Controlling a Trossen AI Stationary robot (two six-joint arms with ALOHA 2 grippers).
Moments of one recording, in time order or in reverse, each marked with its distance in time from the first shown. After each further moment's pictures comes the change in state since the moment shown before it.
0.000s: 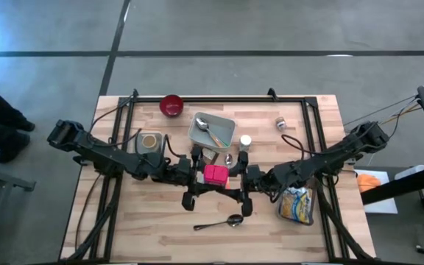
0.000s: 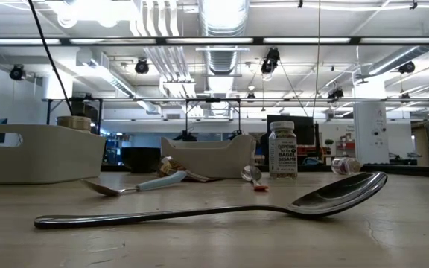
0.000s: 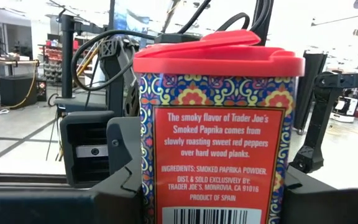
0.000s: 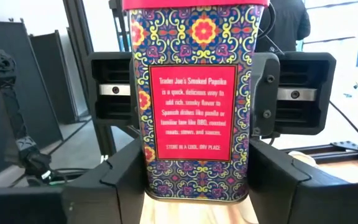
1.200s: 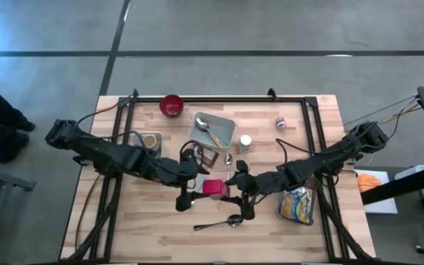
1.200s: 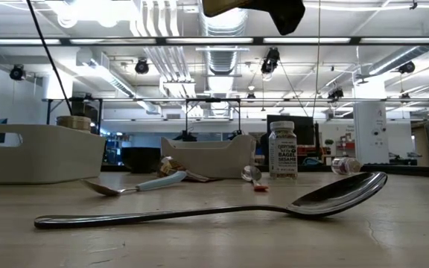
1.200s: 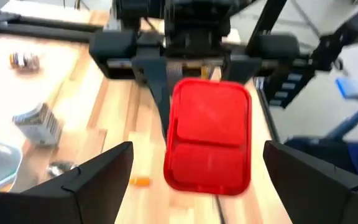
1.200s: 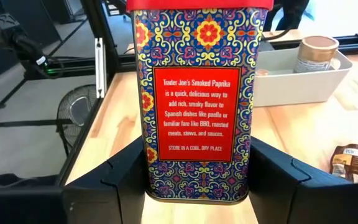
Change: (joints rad) left arm -0.003 -0.032 0.317 -1.033 -0.030 -0.215; right arm 0.013 0.001 -0.002 -0.454 -0.118 0.149
